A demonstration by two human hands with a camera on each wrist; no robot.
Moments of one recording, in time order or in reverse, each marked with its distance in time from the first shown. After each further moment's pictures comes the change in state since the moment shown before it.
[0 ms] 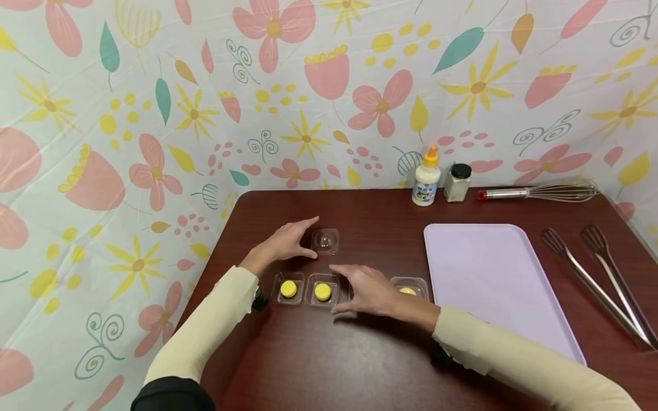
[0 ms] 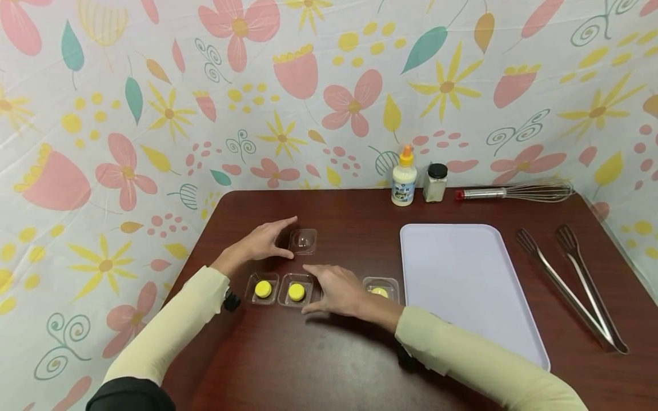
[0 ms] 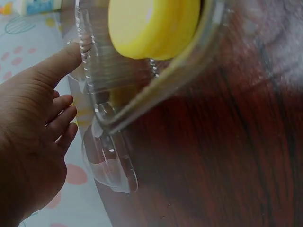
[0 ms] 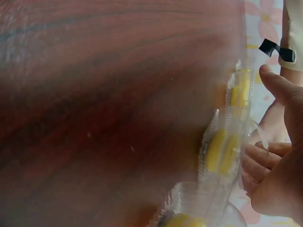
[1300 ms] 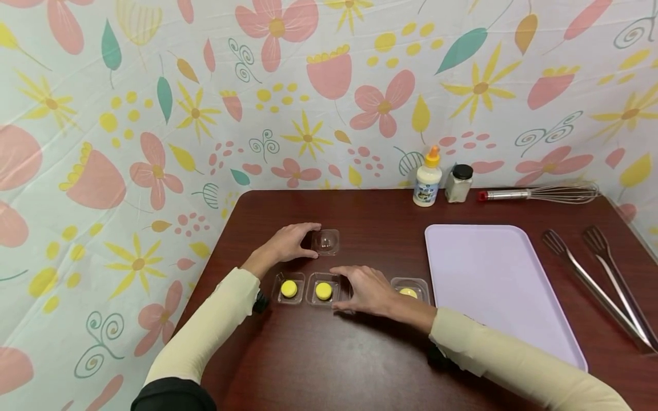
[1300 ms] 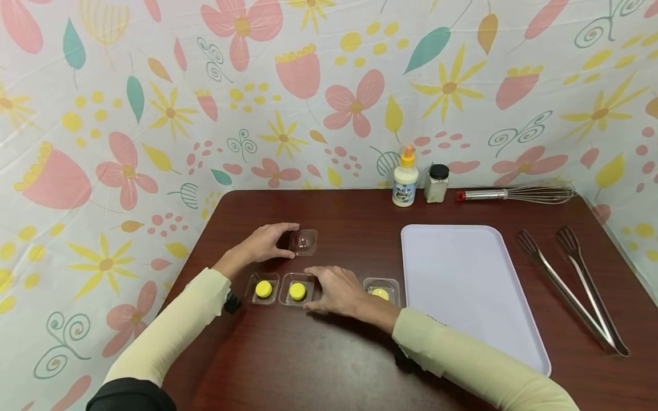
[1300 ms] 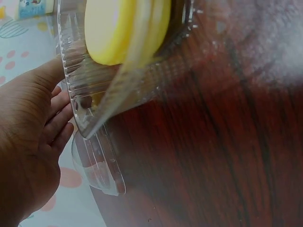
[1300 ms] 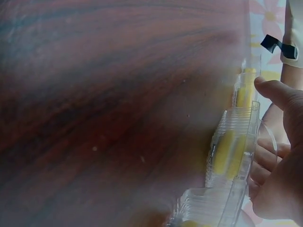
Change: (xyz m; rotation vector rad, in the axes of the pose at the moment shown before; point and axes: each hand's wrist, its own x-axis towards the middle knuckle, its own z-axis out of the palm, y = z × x) left_hand -0.001 -0.001 0.008 0.044 0.034 0.019; right_hand 0.005 0.001 0.009 -0.032 0.018 0.056
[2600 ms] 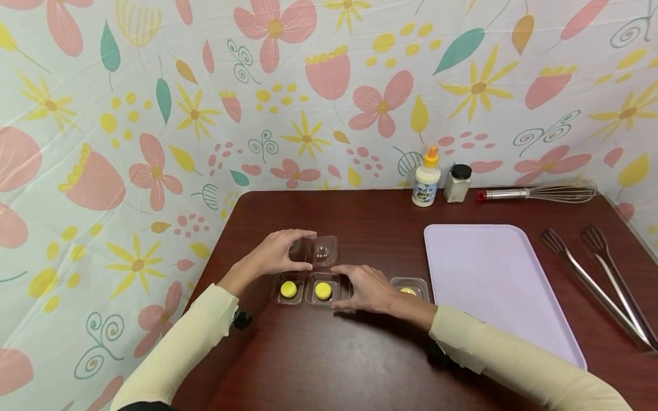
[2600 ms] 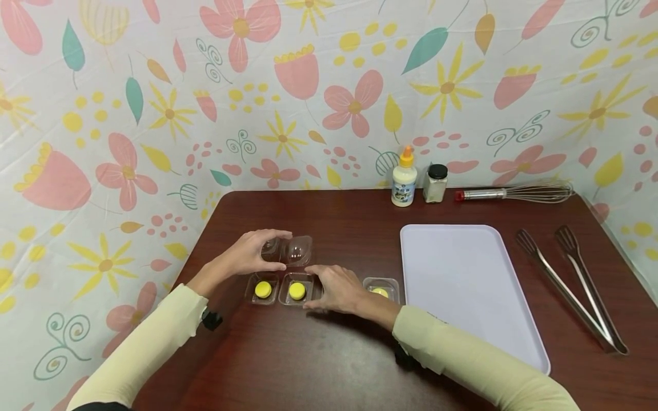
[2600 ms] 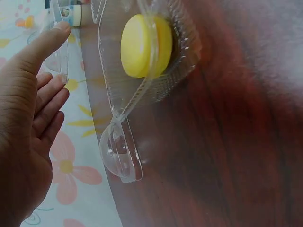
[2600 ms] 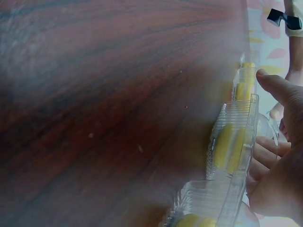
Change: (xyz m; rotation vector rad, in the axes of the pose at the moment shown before) left_hand -0.047 0.010 -0.017 -0.050 0.149 0.222; right_hand 0.001 0.003 -0.004 0.038 -0.031 -0.005
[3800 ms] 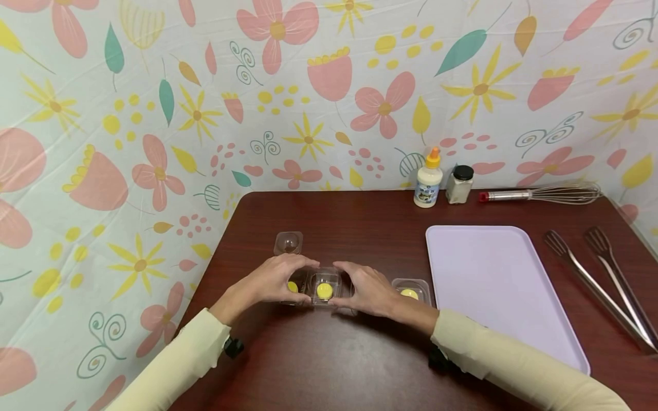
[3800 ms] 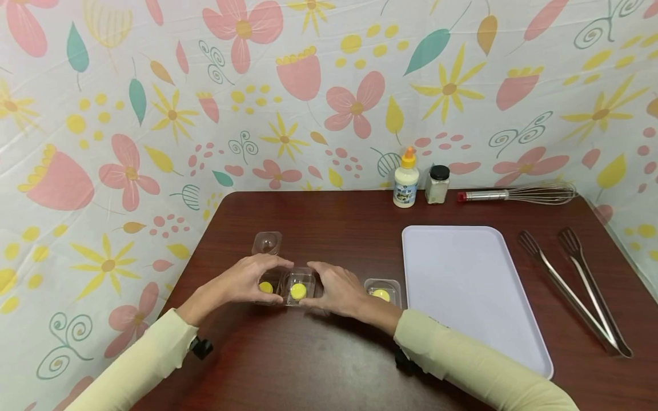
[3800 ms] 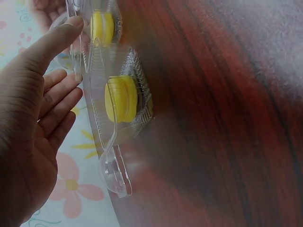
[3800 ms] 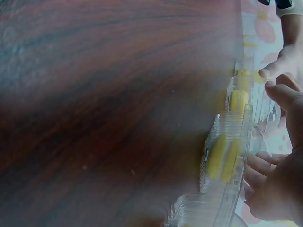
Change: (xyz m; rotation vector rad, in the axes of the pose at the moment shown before) left_hand -0.040 0.033 0.011 0.040 -0.094 0.059; right_hand -0.003 -0.006 0.001 0.035 0.074 0.029
